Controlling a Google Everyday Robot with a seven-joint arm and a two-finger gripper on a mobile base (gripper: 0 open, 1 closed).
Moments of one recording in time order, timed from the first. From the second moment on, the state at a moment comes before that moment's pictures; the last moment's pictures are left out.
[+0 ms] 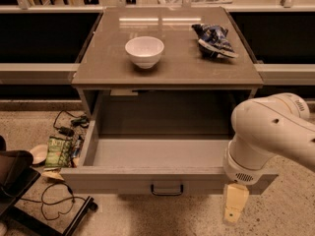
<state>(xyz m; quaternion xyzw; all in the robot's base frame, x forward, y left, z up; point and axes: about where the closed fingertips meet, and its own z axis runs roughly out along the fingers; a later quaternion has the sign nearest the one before) 0.380 -0.191 0.679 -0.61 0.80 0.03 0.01</state>
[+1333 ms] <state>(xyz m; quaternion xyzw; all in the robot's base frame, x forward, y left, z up) 0.341 -0.198 0.662 -0.56 0.82 0.08 0.00</state>
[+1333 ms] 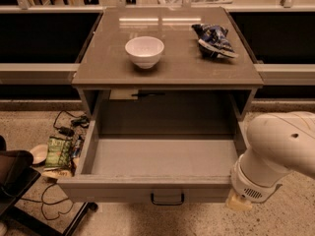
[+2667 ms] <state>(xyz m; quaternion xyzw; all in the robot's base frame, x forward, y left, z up) 0.326 -0.197 0.677 -0.55 0.83 0.07 0.00</state>
